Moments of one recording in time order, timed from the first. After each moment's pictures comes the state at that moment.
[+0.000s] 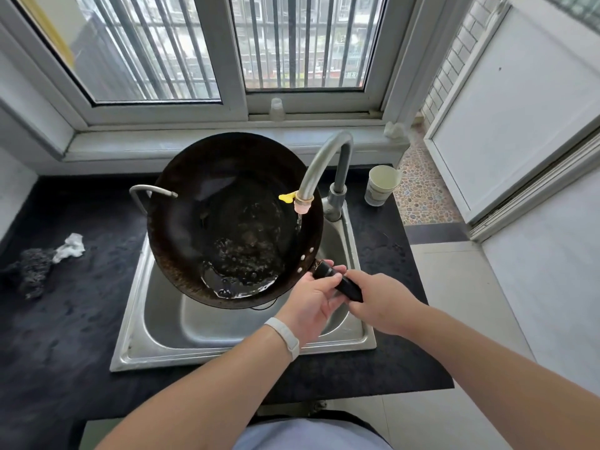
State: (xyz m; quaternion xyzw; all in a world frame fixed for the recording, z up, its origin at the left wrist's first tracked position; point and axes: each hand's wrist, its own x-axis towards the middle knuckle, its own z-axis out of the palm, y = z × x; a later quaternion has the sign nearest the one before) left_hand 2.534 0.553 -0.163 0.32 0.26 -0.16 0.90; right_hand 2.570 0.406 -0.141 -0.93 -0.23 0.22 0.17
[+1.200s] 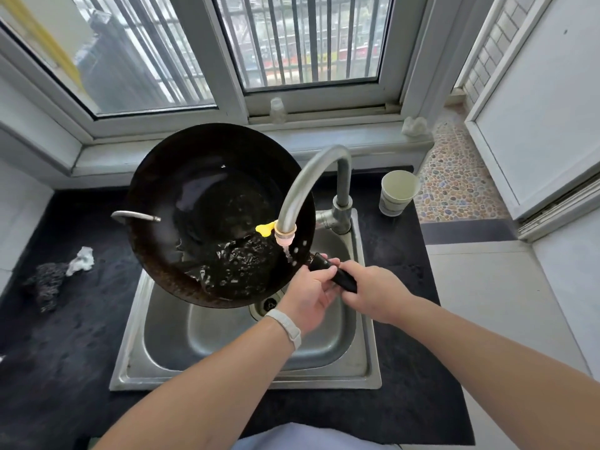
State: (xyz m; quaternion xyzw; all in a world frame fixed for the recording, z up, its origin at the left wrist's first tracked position) left_hand 2.618 0.550 -0.189 0.38 0.33 -0.11 0.86; right_hand 2.664 0.406 -0.205 -0.91 -0.30 0.15 0.23
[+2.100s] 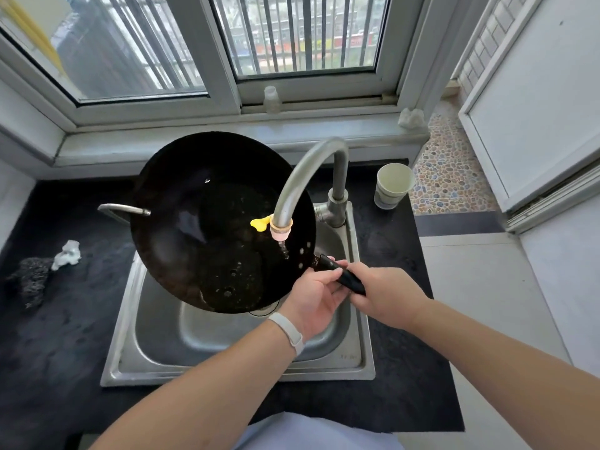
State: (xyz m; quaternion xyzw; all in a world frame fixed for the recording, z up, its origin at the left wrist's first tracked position) left_hand 2.605 0.536 -0.185 0.31 0.32 -0.15 0.88; right_hand 2.650 0.381 -0.190 -0.91 -0.34 0.12 0.19
